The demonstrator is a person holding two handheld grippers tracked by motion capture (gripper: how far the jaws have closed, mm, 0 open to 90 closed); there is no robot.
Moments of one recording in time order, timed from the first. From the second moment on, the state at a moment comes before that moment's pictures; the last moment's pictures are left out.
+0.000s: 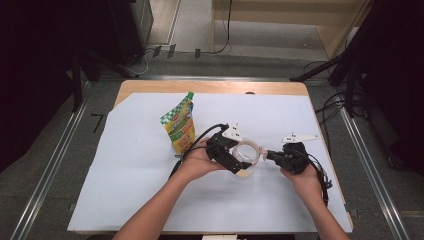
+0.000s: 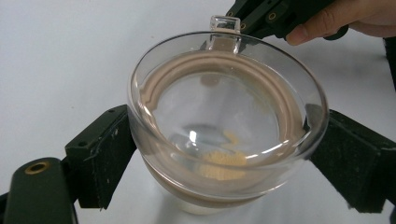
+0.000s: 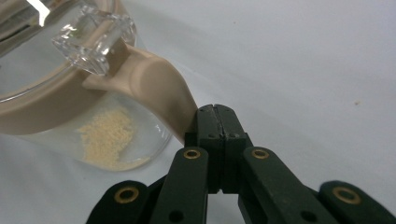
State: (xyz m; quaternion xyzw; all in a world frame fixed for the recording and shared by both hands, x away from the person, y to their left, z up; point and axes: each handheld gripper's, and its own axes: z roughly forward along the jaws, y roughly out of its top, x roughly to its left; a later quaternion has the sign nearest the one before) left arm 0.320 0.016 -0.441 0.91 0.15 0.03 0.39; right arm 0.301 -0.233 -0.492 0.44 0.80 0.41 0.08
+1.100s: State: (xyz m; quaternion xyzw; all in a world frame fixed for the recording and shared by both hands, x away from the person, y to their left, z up) left arm 0.311 -0.005 -0.399 0.90 0.12 -0.05 0.42; right arm 0.299 -0.234 -0.490 0.44 0.80 0.41 0.08
